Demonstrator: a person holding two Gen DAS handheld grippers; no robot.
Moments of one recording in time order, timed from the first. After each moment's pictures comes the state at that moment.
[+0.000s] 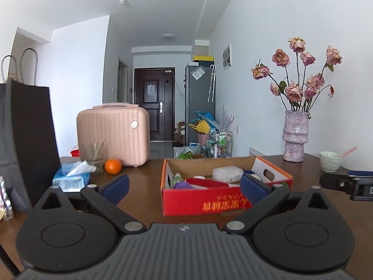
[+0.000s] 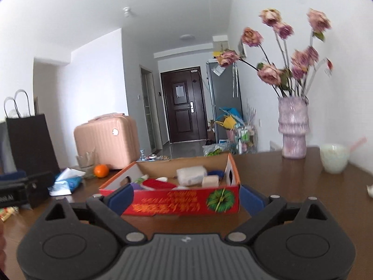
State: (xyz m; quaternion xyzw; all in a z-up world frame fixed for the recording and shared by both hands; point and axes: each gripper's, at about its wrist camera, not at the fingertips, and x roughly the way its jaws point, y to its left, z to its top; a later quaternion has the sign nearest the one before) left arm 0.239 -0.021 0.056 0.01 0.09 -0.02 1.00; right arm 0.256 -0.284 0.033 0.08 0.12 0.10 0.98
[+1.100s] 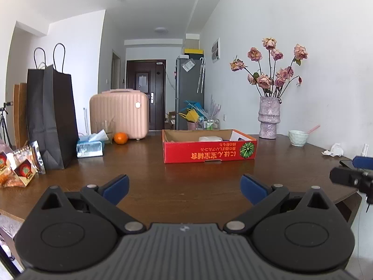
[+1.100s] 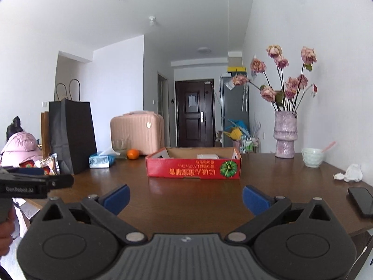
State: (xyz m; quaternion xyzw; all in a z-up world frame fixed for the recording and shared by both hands) left arm 0.049 0.000 0.028 0.00 0.10 -0.05 0.99; right arm 0.036 -0.266 0.013 0.02 0.10 0.11 0.99
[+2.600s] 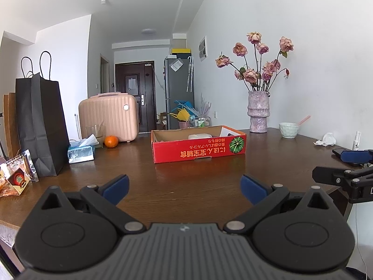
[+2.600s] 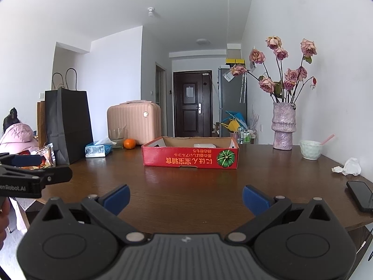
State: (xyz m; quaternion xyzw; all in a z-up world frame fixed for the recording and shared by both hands) left arm 0.049 -0.013 0.022 0.03 0.11 -0.07 0.99; right arm 0.042 -0.264 0.004 0.01 0.11 0.11 0.99
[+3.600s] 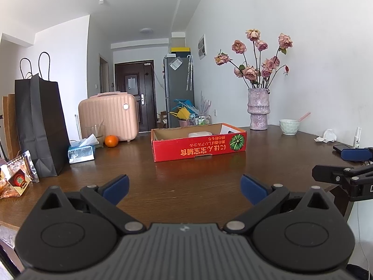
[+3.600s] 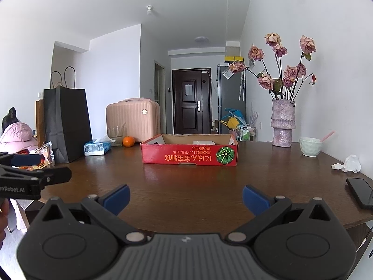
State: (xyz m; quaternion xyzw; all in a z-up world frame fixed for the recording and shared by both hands) left arm 0.049 -0.014 0.020 0.04 0.11 -0.07 0.99; right arm 0.043 -0.263 0.002 0.01 0.12 0.11 0.99
